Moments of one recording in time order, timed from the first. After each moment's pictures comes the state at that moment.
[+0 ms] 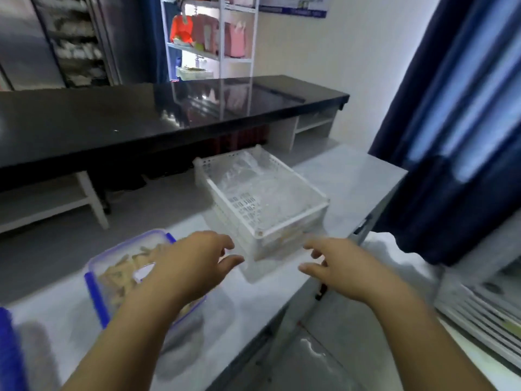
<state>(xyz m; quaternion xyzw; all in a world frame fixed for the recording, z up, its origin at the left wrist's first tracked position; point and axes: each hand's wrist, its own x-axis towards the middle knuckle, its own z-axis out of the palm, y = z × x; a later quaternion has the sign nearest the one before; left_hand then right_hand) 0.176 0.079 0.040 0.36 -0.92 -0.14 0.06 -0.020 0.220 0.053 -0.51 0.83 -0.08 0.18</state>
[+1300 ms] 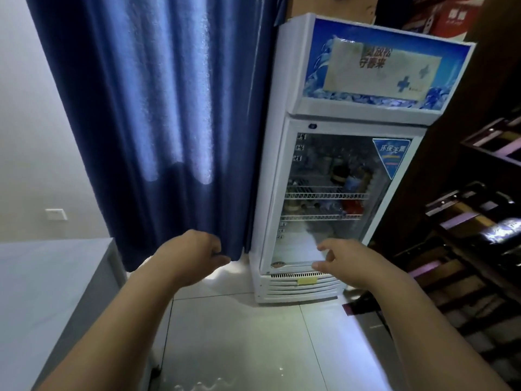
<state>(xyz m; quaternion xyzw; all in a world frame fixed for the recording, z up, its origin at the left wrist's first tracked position) -0.610 0.254 0.048 -0.07 -0.99 -0.13 -0.05 -0.607 0.542 0.055 -0.01 0.98 -0.15 0.12</state>
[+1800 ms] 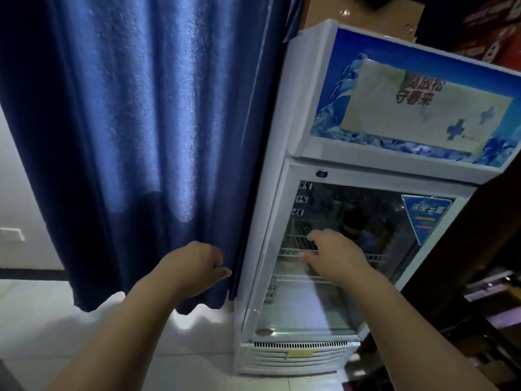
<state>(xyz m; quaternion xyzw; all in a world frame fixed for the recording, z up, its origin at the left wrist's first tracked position) -0.873 0.322 0.041 -0.06 -0.99 -0.14 -0.03 -0.904 0.581 0.071 -0.07 1.00 -0.05 -0.02</state>
